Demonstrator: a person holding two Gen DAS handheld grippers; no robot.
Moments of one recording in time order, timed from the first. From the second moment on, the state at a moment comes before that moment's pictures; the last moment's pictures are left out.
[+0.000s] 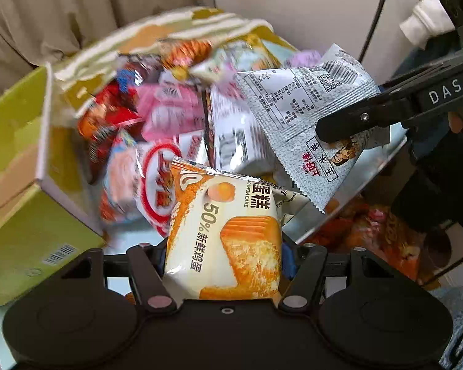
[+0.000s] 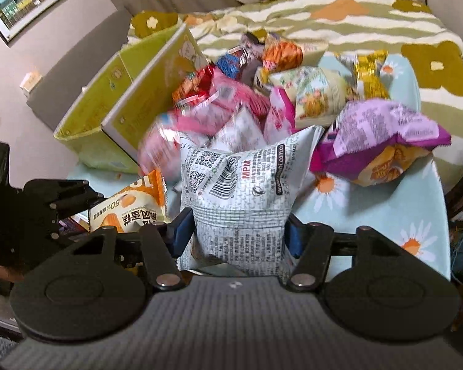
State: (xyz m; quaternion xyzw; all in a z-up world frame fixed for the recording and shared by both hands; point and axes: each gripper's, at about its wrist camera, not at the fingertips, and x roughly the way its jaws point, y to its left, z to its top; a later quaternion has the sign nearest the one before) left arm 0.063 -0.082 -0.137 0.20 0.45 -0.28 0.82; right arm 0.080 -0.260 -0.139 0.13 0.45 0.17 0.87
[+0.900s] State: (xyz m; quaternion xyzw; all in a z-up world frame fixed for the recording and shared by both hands) left arm 0.184 0.055 -0.049 0.14 0.36 -0.15 0.91; right arm 0.224 -0.160 -0.034 0.17 0.33 0.22 0.90
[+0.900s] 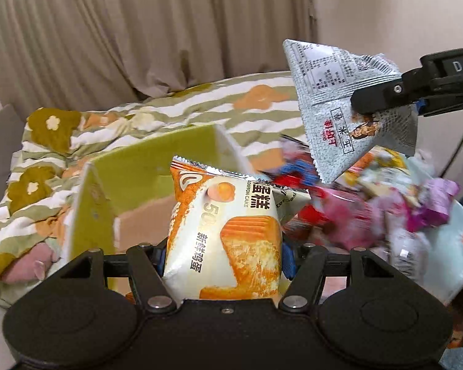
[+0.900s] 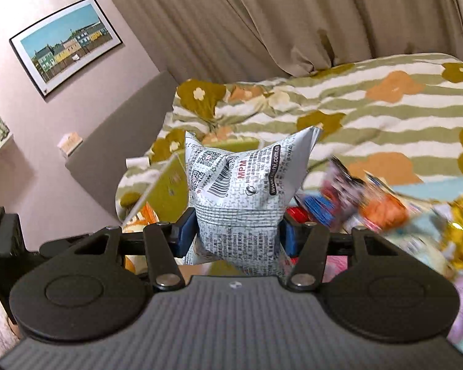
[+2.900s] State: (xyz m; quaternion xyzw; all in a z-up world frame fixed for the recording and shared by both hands) left arm 0.310 0.183 -0.063 0.04 0.39 0.01 0.92; right arm 0.402 0.034 -0.099 0.11 0.44 0.09 0.89
